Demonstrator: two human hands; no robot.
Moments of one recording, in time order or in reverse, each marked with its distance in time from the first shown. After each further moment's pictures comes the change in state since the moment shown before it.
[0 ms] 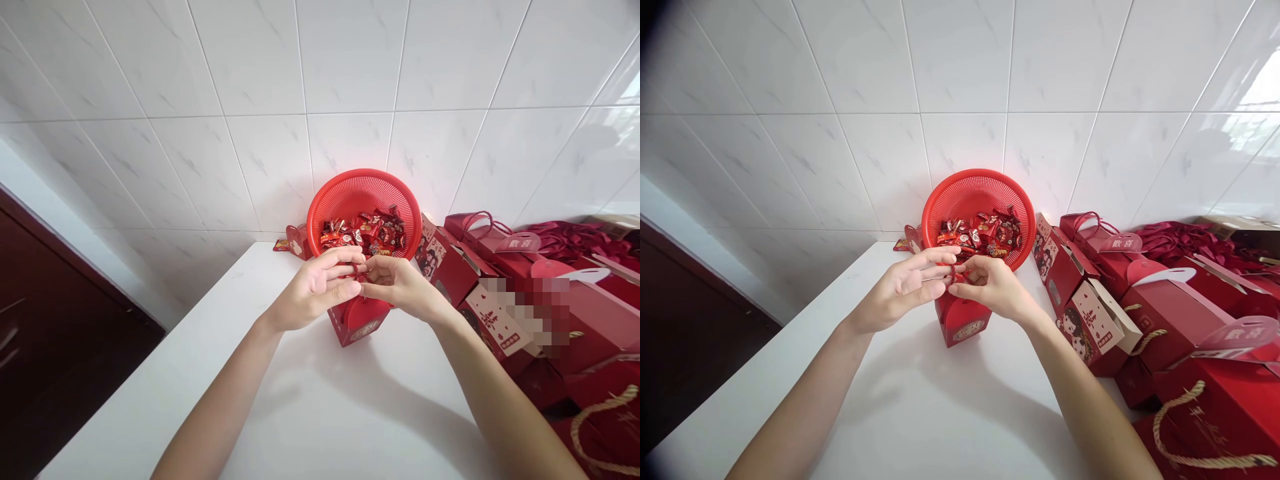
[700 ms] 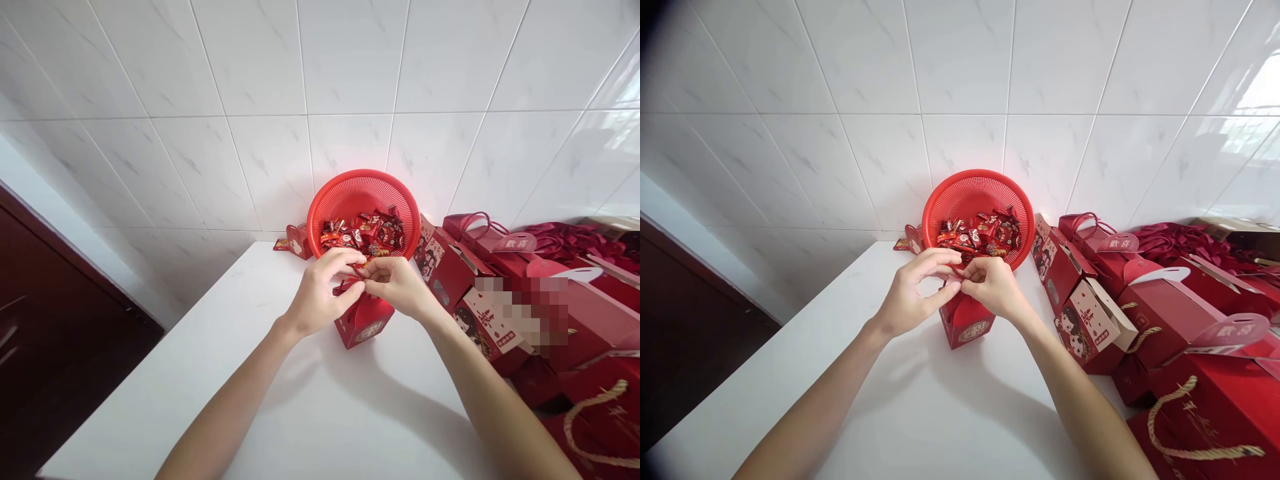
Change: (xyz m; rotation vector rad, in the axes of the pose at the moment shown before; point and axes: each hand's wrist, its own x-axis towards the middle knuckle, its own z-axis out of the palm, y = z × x) left_hand 0.003 -0.019 0.019 0.488 0.242 0.203; right_hand 0.003 0.004 0.007 -0.109 0.148 0.027
